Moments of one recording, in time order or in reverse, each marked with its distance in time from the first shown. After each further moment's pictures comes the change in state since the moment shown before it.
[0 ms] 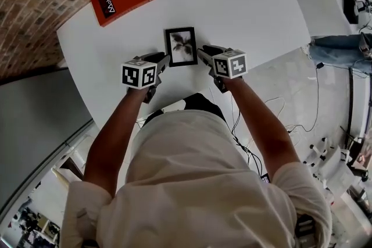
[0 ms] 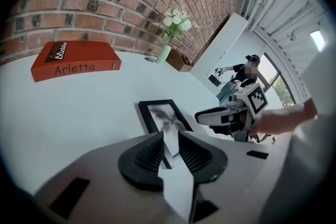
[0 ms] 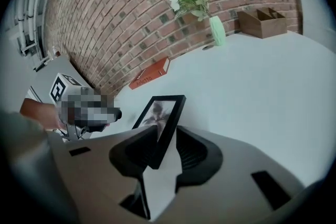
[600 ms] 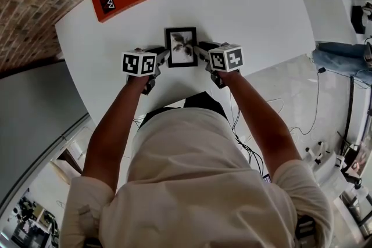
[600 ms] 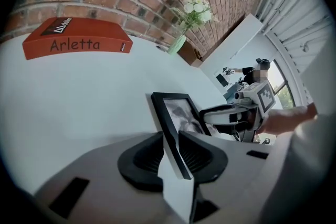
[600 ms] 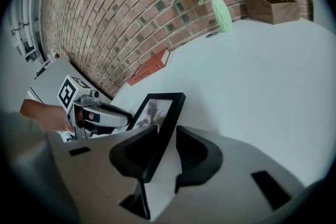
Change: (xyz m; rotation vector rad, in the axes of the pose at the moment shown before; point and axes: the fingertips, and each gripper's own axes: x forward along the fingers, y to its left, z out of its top) left arm 0.038 0.034 -0.005 -0.115 0.062 -0.004; right arm 0.036 -0.010 0.004 0.020 0.088 0.067
